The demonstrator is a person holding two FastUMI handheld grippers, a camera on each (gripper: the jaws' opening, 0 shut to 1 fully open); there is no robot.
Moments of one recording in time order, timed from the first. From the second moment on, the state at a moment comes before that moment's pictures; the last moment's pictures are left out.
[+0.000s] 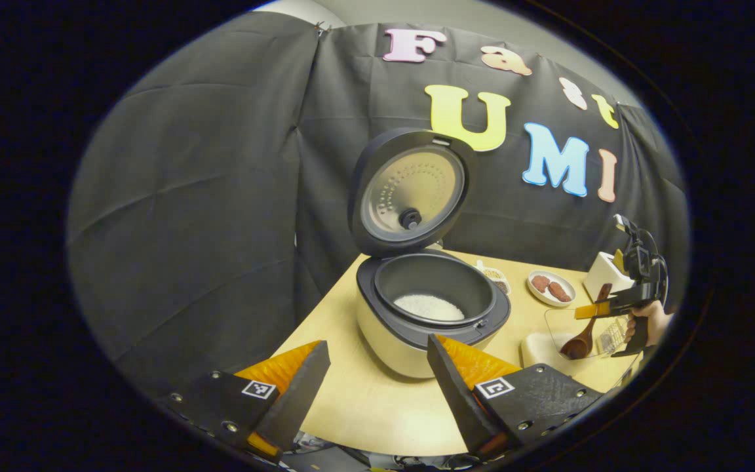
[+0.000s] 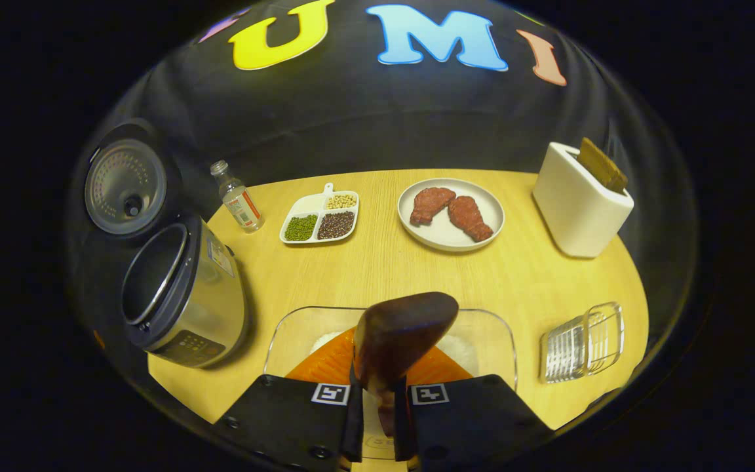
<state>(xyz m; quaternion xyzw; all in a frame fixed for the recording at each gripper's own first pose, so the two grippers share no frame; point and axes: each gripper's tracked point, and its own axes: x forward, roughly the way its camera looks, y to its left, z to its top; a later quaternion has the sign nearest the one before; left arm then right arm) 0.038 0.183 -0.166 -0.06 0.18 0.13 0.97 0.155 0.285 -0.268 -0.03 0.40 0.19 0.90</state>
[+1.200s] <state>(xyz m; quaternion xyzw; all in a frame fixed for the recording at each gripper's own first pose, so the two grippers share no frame) 0.067 0.137 -0.160 -0.04 0.18 0.07 0.98 0.162 0.221 -0.244 0.37 0.45 0.05 0.81</state>
